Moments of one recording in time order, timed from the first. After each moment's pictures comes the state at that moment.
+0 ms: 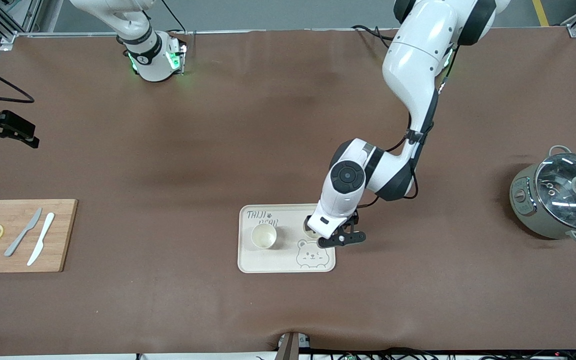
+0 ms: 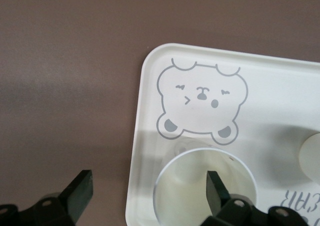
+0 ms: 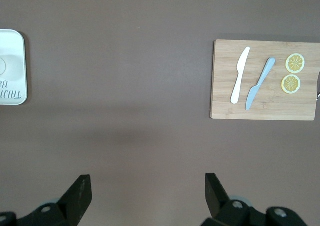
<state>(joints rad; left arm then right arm) -0.64 0.88 0.10 -1.26 -0.05 2.25 -0.68 0.00 0.04 -0.04 -1.51 -0.02 1.57 -0.08</state>
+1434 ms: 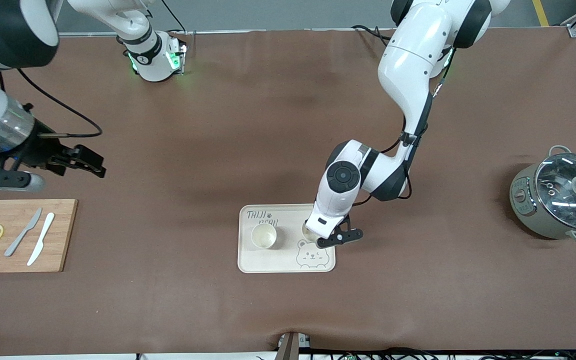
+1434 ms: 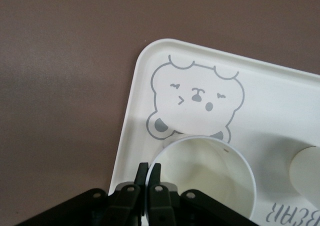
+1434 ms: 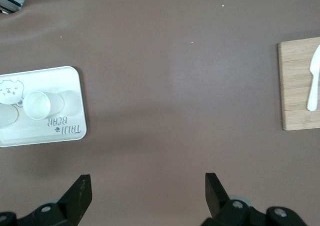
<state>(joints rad) -0.65 0.89 0.10 -1.26 -0.07 2.29 -0.79 0.18 0.17 -0.03 -1.47 0.07 1.71 0.24</state>
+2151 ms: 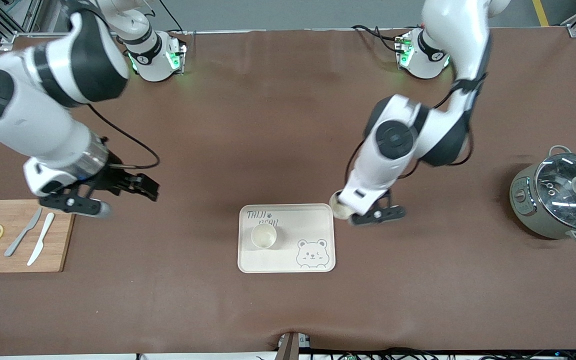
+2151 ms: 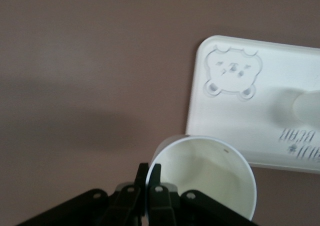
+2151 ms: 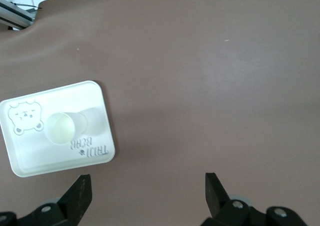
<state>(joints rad) -0.58 0.39 0.12 -1.66 -0.07 2.10 -0.55 0.32 0.32 -0.03 -1.46 0.07 1.89 0.47</state>
